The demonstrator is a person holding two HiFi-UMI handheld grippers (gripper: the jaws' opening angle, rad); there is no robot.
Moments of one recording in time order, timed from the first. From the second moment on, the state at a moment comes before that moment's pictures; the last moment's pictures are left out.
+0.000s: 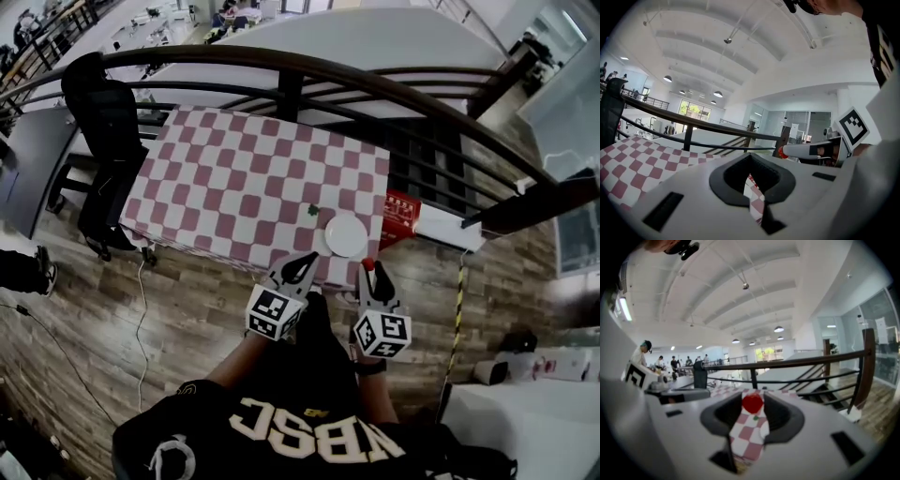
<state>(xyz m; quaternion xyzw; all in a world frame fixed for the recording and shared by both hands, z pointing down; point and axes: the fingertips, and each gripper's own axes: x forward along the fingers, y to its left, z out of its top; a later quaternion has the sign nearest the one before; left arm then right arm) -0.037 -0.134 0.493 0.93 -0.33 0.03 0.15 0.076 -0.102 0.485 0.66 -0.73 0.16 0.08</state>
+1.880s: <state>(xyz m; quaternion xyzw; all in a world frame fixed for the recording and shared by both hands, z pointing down) 0.067 -0.241 0.722 0.89 -0.30 0.22 0.26 0.119 -0.254 0.759 0.37 -0.84 0.19 0.35</state>
